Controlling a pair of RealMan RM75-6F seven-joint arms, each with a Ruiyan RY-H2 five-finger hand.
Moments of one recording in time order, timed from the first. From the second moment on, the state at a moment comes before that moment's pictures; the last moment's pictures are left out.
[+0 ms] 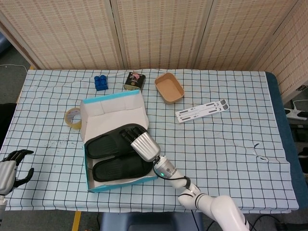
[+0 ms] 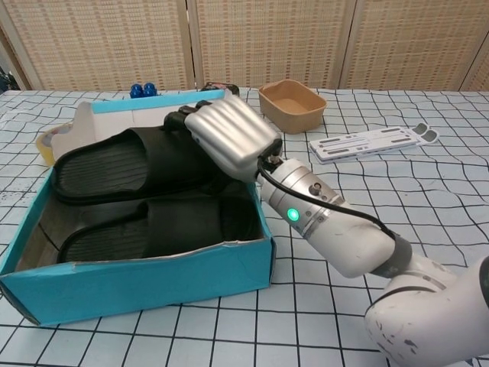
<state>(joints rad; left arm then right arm) -0.12 -1.09 -0.06 -1.59 1.38 1.37 -0.06 0.96 -2.27 0.18 -0.52 -1.61 1.29 -0.13</state>
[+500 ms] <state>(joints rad) -0.12 -1.09 -0.05 -1.59 1.38 1.36 -0.05 0.90 -2.16 0.13 -0.74 -1.60 1.22 -0.28</state>
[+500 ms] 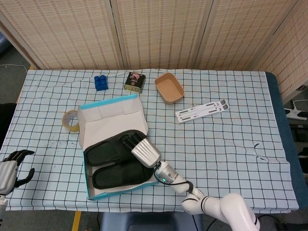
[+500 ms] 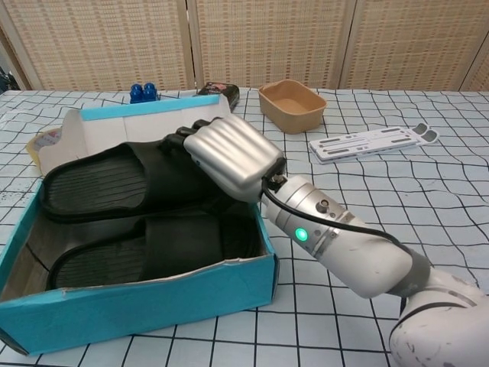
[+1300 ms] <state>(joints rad) -0.13 -1.10 -0.05 -1.59 1.37 1.35 -0.05 0.84 -1.94 0.18 -1.09 -1.45 1.09 -0.76</state>
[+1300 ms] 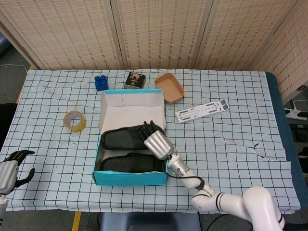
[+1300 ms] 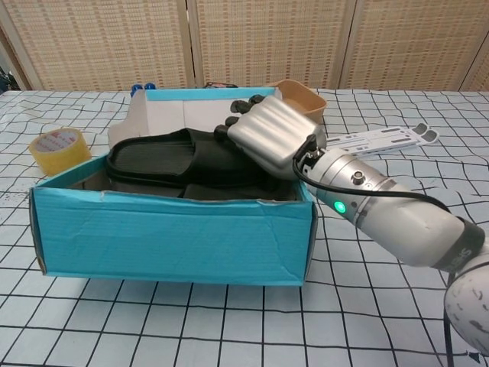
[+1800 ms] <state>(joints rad) -0.13 -1.10 -0.06 -1.59 1.36 1.34 -0.05 0.81 -1.77 0.24 -1.54 -1.33 1.00 -0.65</state>
